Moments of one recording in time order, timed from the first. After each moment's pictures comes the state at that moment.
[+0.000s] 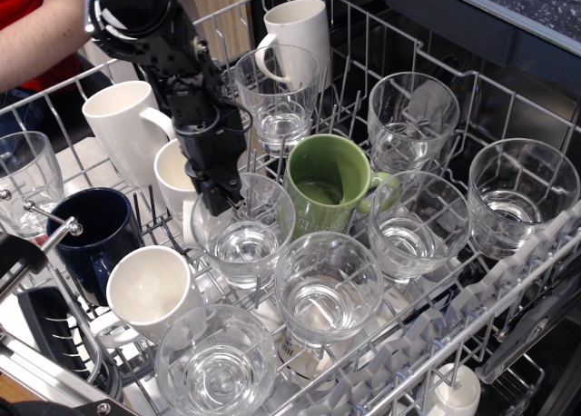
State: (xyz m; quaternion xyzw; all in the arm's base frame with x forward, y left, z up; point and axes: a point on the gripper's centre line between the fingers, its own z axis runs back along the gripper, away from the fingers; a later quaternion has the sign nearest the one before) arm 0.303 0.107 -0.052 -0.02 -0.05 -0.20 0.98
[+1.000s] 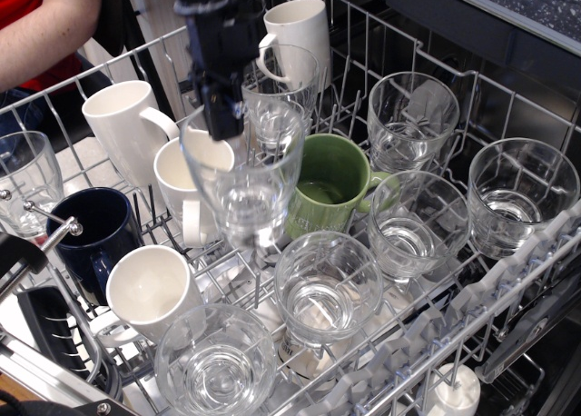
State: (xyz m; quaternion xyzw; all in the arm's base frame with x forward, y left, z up) arm 0.308 0.099 0.056 -0.08 0.03 -0.26 0.96
